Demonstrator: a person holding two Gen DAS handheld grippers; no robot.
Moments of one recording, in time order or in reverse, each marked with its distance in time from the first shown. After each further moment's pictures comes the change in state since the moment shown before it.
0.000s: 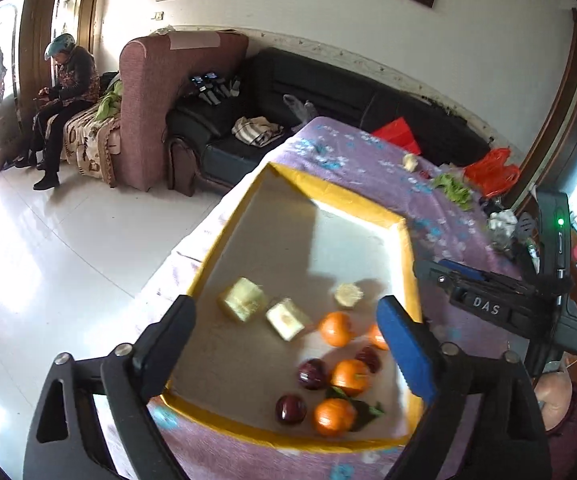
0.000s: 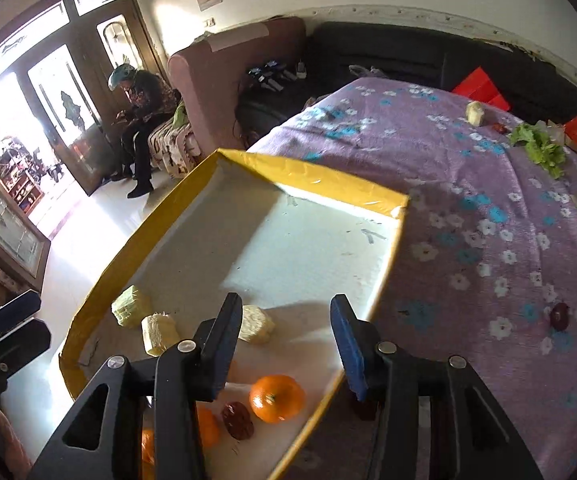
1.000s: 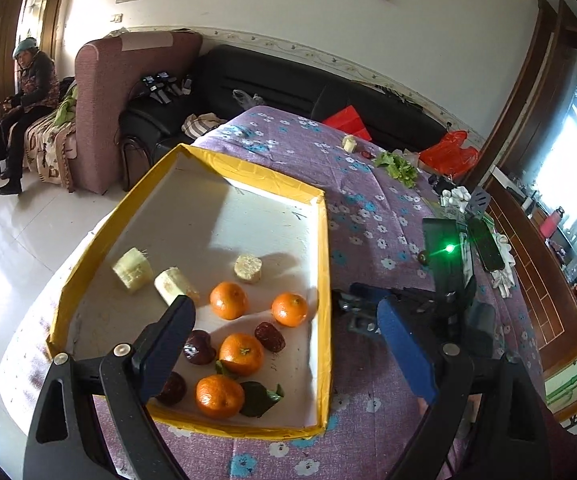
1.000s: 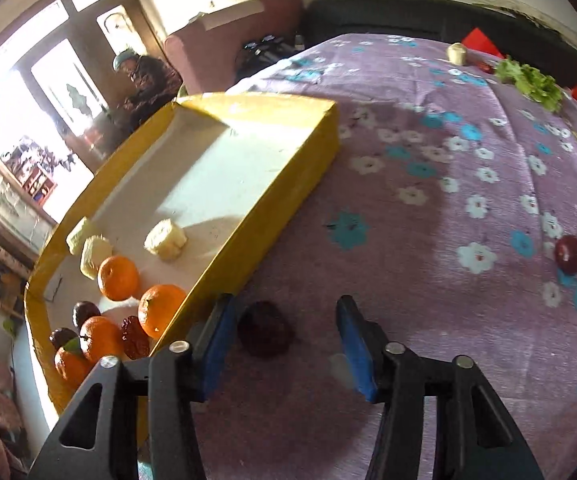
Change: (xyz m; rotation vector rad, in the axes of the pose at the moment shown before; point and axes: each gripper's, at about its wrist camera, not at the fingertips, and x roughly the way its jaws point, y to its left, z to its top) left arm 0.019 -0.072 -0.035 0.069 0.009 -0.120; right arm 0.038 -0.070 -0.050 -0.008 0.110 0.084
